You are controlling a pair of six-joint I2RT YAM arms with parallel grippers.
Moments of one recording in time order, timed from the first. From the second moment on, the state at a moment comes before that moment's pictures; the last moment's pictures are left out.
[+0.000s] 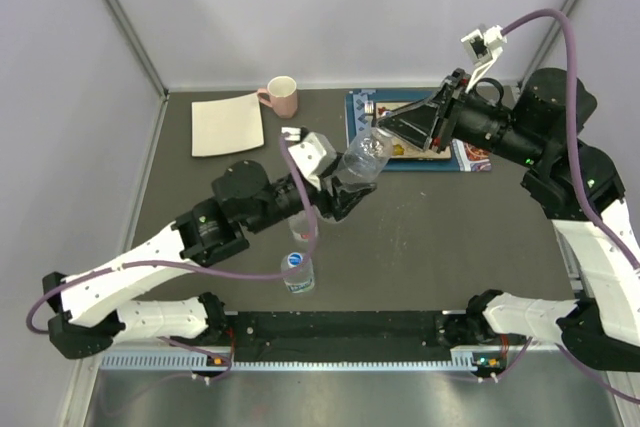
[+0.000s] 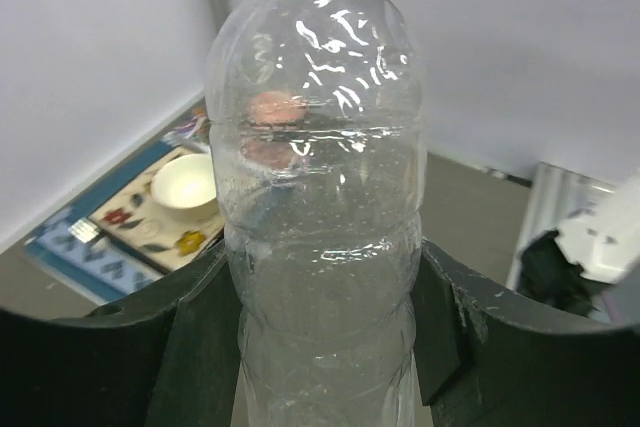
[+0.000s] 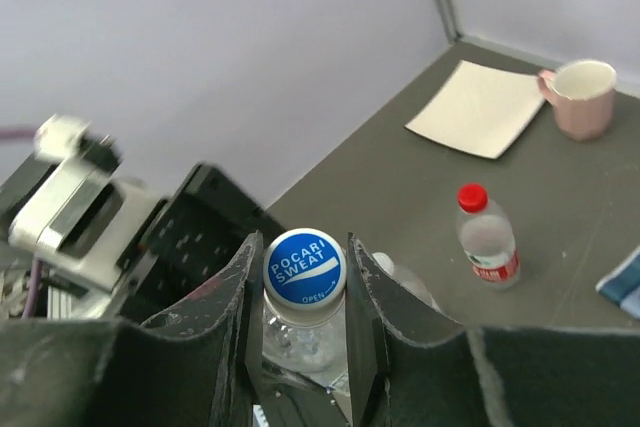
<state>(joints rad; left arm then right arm) -1.16 1.07 1.20 -0.07 -0.16 0.02 0.65 1.14 1.77 -0.66 -0.34 0.46</state>
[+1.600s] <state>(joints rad) -0.87 1.13 1.20 0.29 1.17 -0.60 0.64 1.02 1.59 -0.16 -1.23 0.33</state>
